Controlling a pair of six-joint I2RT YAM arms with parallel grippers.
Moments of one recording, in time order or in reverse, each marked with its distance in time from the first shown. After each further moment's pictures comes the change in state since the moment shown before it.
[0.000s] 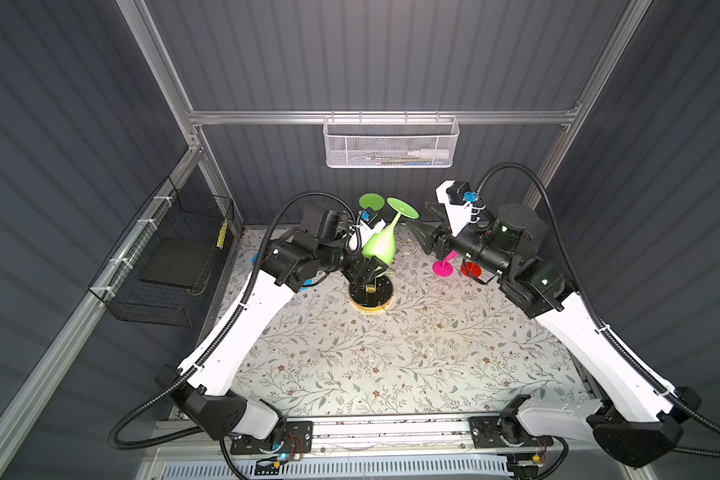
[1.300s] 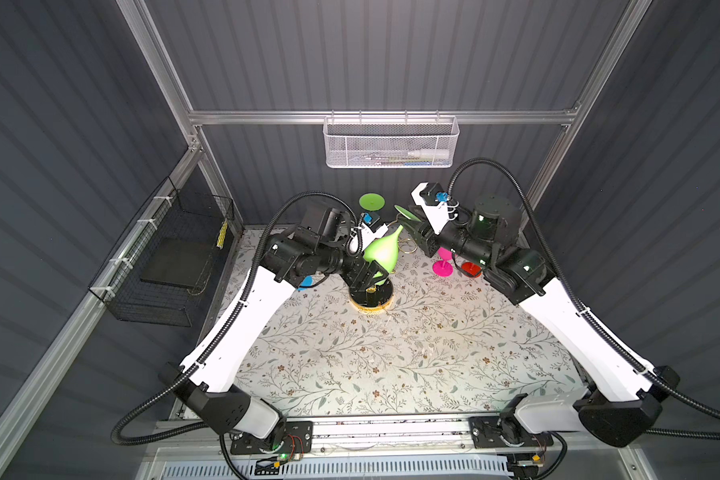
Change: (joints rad) left arm 0.000 0.032 0.076 -0.141 0.055 0.005; right arm 0.024 0.118 0.101 -0.087 0.029 -0.165
